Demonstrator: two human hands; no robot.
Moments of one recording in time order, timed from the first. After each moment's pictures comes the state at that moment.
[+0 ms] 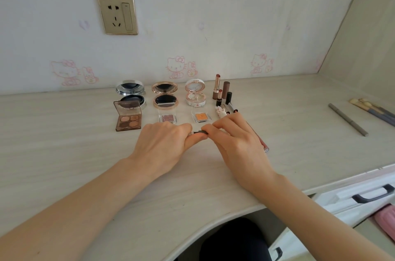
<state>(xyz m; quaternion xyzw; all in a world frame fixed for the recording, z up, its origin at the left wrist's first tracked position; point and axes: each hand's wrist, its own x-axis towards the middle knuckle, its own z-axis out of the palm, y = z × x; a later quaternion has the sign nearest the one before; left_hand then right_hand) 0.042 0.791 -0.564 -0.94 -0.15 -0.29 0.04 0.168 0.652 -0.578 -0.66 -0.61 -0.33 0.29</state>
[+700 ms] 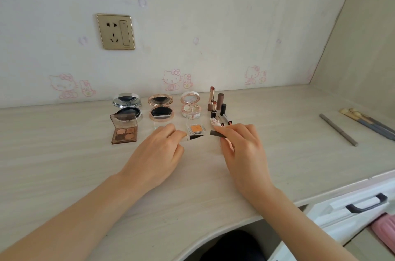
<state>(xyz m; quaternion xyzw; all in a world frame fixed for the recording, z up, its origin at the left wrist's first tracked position) 0.038 0.796 -0.565 -0.95 -0.13 -0.29 -0.04 0.177 0.647 -0.580 -0.74 -0.47 -0.28 0.39</state>
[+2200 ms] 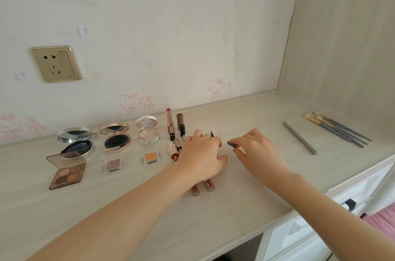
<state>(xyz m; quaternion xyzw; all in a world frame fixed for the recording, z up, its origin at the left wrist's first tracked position) 0.221 0.706 -0.540 -0.98 -0.13 -0.12 -0.05 0.321 0.571 -0.563 -0.84 -0.47 -0.20 0.20</state>
